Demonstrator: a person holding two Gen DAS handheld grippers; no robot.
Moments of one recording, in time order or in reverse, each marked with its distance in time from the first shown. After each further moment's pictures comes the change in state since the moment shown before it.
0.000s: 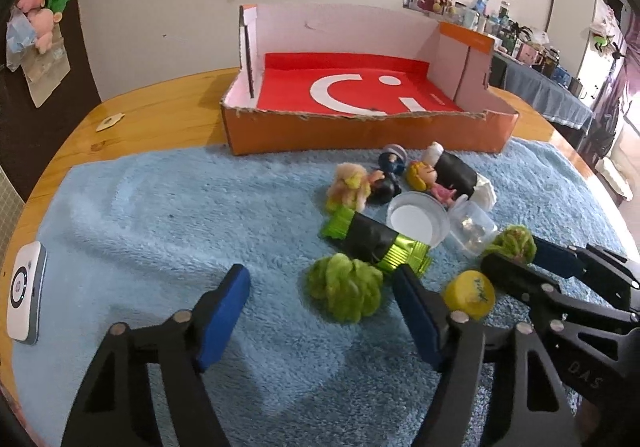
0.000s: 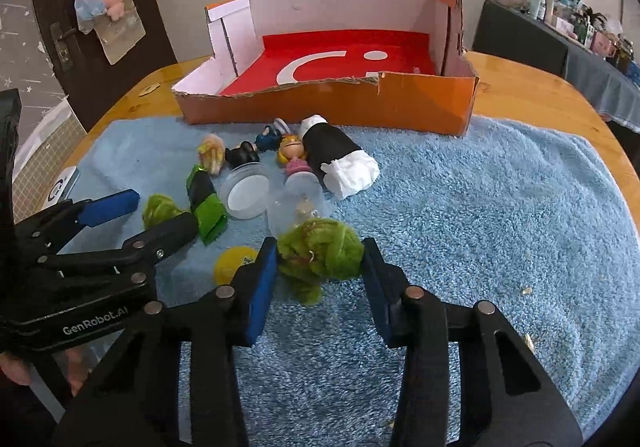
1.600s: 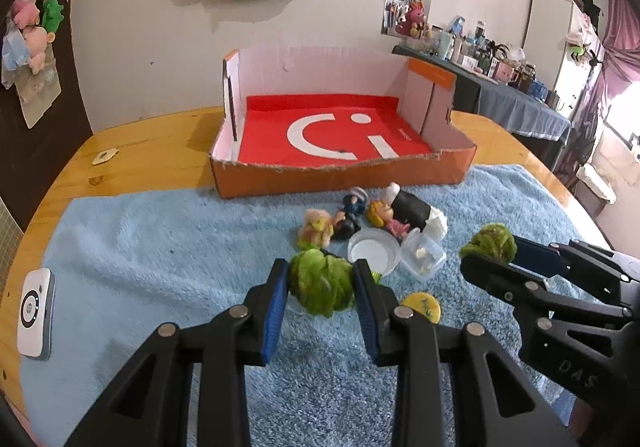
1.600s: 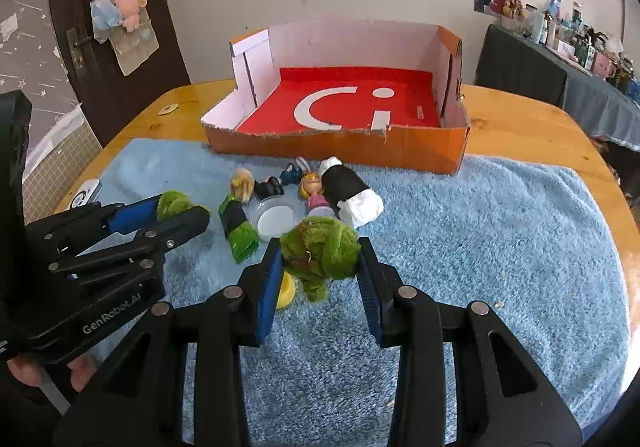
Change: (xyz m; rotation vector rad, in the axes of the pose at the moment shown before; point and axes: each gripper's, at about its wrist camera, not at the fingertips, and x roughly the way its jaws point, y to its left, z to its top) left arm -0.037 -0.010 0.014 0.021 -0.098 -0.065; right arm -0.036 0.011 0.015 -0.001 -0.076 -0.031
